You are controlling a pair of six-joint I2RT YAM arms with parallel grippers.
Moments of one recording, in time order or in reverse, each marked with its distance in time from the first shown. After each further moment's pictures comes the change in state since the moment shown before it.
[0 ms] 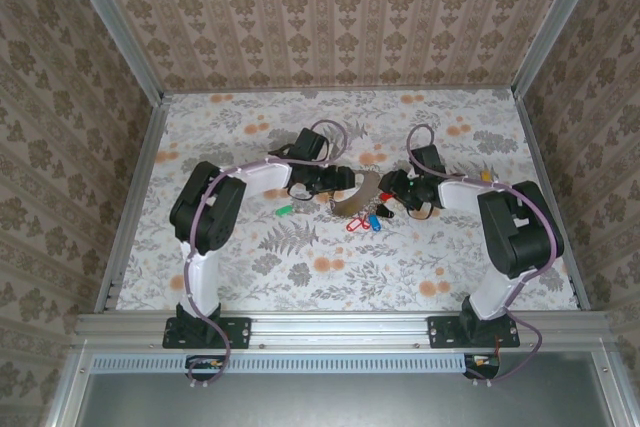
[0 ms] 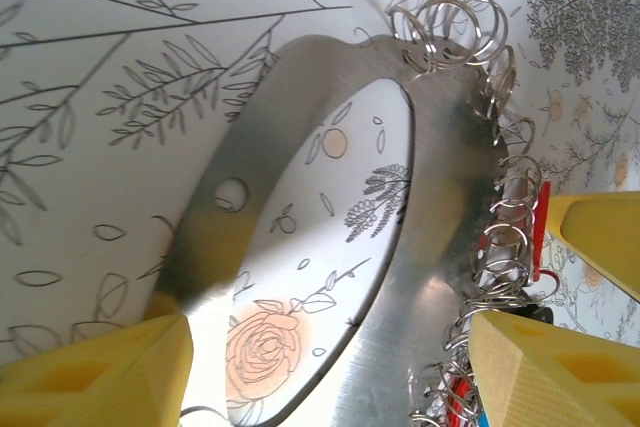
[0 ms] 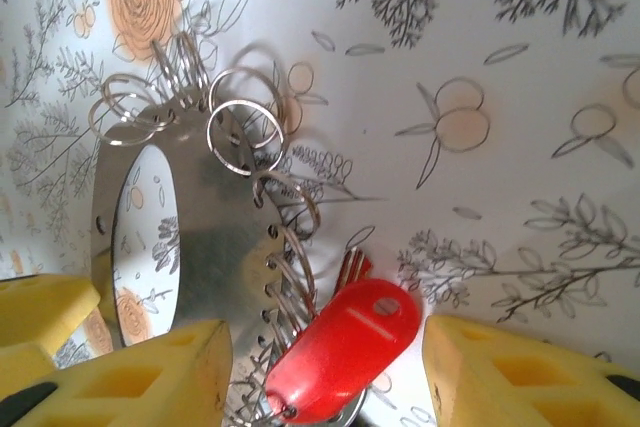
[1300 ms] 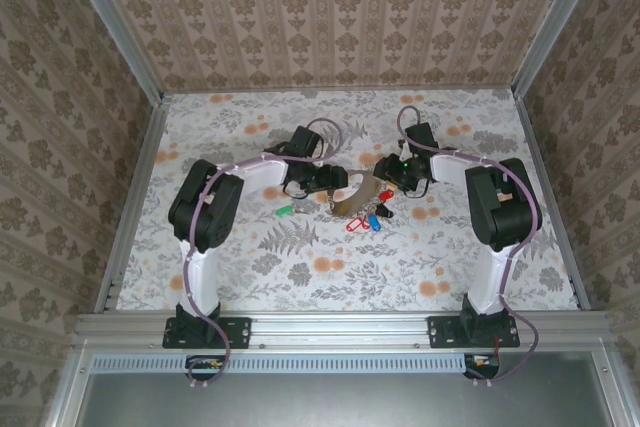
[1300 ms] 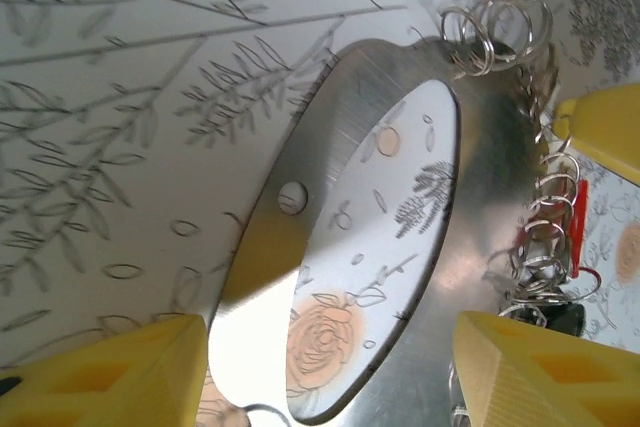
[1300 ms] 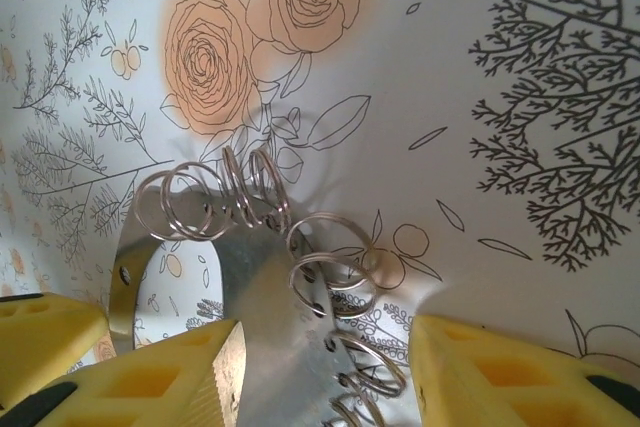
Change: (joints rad) left arm 0.024 0.010 0.007 -0.037 0.014 0.040; right arm -0.040 0.218 0.312 -0.193 -0.100 -0.192
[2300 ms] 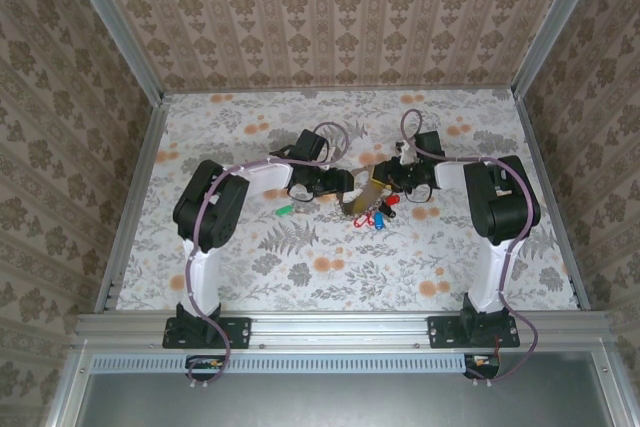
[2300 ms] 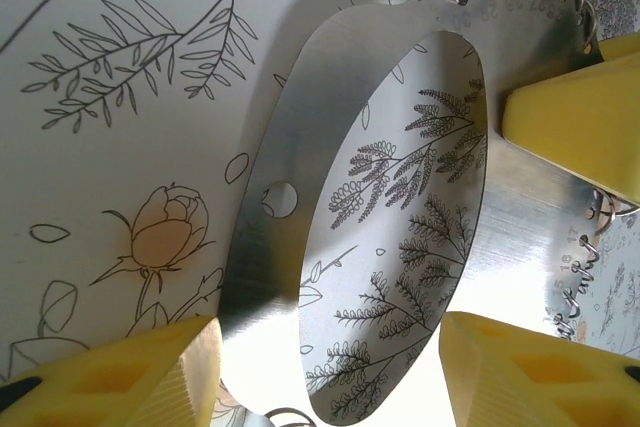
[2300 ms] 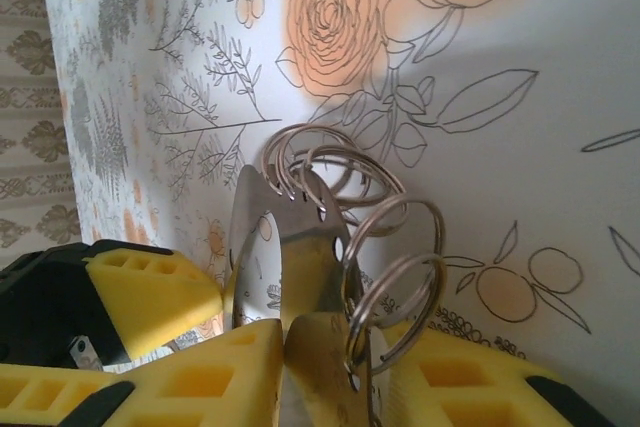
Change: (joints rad) left arm -0.025 0.021 -0.006 0.054 0.062 -0.022; right arm -0.048 0.049 -0.101 0.282 -0.309 -0.013
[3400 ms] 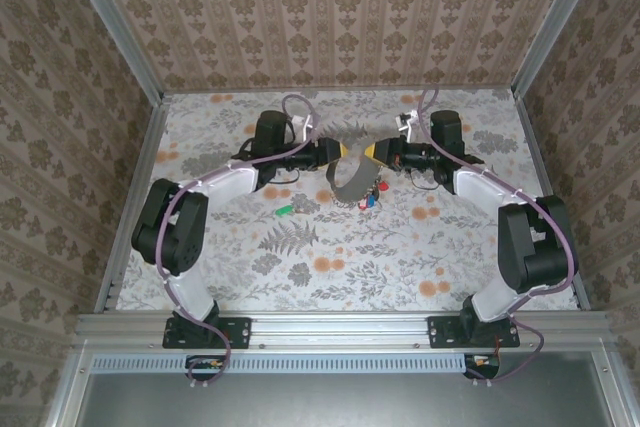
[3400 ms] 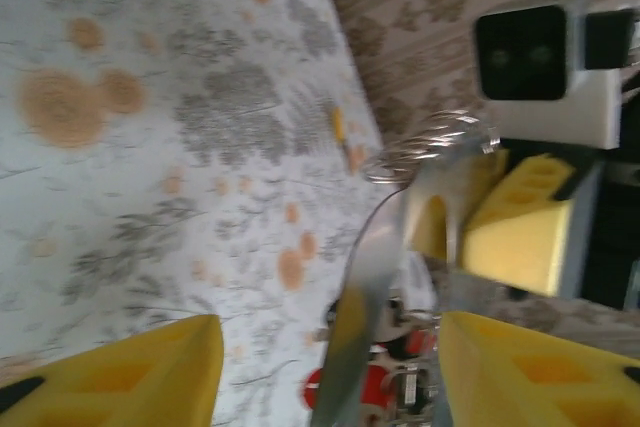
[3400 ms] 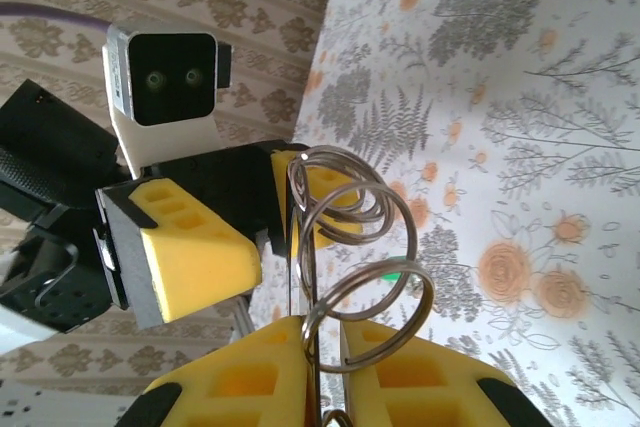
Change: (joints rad) left arm 0.127 -0.280 -0.198 0.479 0.370 -0.241; right arm 0.011 -0.377 -0.065 0.125 -0.238 0.126
